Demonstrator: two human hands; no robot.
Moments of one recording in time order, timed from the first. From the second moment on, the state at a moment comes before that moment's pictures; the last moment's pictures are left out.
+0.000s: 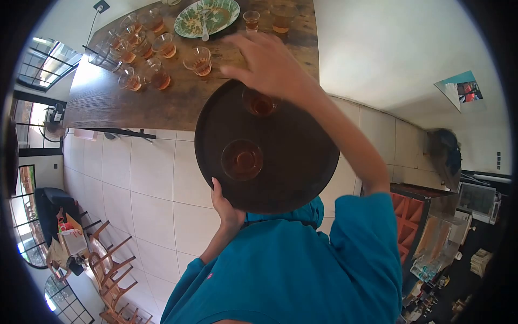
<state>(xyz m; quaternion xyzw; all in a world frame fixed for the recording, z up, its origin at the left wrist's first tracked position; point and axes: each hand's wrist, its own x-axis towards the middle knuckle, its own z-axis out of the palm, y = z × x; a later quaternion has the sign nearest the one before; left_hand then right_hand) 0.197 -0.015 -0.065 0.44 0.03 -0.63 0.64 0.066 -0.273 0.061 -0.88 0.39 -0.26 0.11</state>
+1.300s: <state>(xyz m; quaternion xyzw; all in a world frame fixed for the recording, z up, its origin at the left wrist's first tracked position) 0.200 -0.020 -0.067 0.46 0.03 -0.62 0.64 -0.012 -0.360 -0.005 -0.73 0.57 -0.32 0.18</state>
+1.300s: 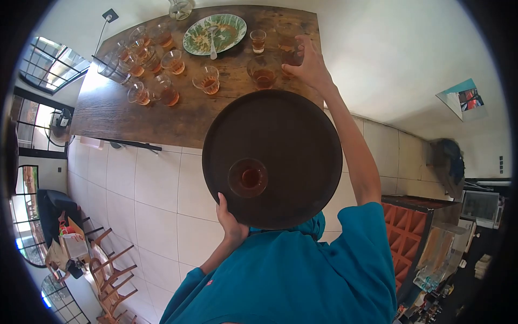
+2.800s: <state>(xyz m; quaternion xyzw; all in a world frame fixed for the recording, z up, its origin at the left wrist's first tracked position) 0.367 0.143 -0.064 0.37 -0.05 -0.41 0.83 0.119 -0.249 -0.007 -0.79 0.49 -0.28 0.24</state>
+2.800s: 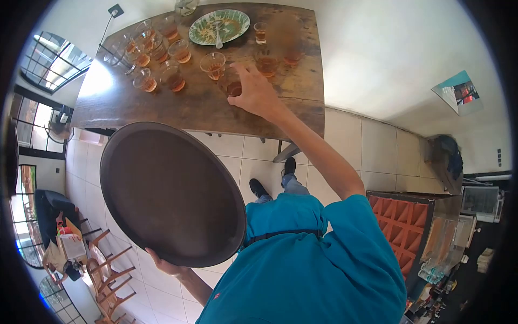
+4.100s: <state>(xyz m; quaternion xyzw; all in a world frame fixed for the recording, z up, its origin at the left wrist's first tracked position) -0.270 -0.148 -0.029 0.34 -0.35 -0.75 0.44 -0.497 0.039 -0.022 -0.14 0.50 -0.82 0.26</state>
